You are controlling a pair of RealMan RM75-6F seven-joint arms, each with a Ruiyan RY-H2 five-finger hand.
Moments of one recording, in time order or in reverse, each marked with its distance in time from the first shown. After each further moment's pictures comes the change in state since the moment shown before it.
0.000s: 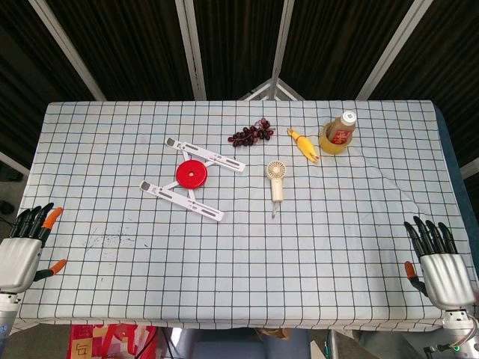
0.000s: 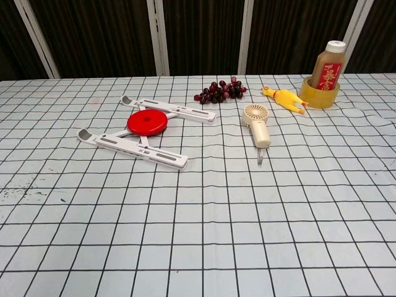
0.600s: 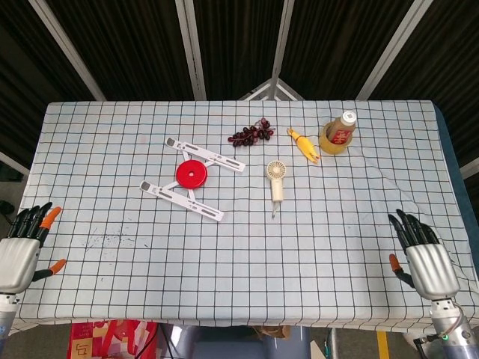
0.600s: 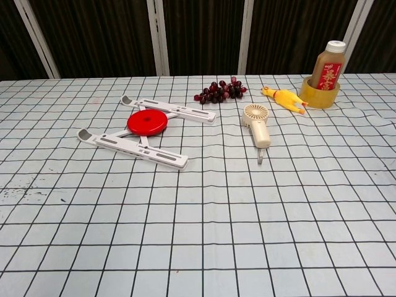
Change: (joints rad) left arm 0.002 0.006 -0.001 -0.007 0.003 0.005 -0.022; right arm 0.070 0.003 0.033 -0.062 -0.003 -0.072 0.028
